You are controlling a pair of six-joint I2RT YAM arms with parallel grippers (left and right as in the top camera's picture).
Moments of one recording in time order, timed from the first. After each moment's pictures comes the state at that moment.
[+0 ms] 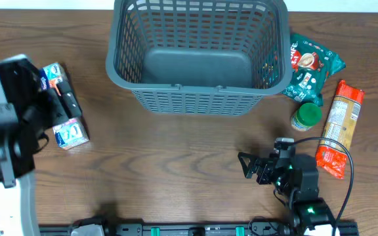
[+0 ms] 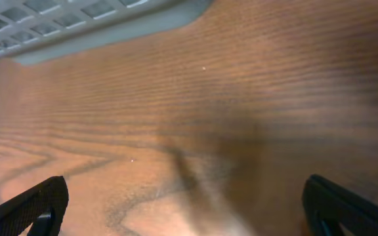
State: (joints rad) left arm 0.16 1.19 1.61 -1.32 -0.09 -0.20; right arm 0.11 0.60 0.10 -0.24 -0.30 0.37
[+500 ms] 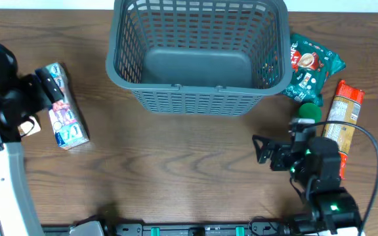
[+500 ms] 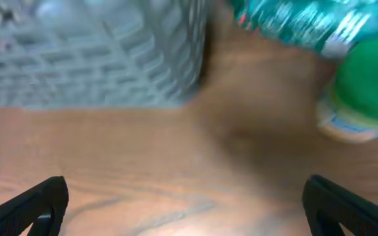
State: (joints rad) left arm 0.31 1.30 1.61 -1.23 -0.04 -0.20; right arm 0.11 0.61 0.54 -0.62 -0.10 0.24
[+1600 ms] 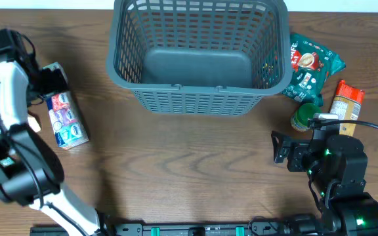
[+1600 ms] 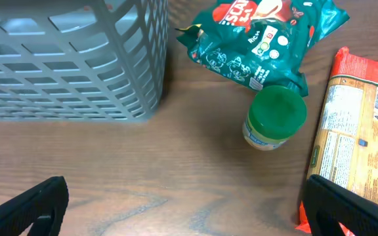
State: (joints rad) left arm 0.39 1.96 1.62 -1.02 -0.04 -0.07; right arm 0.11 0.63 0.81 -0.87 0.04 0.15
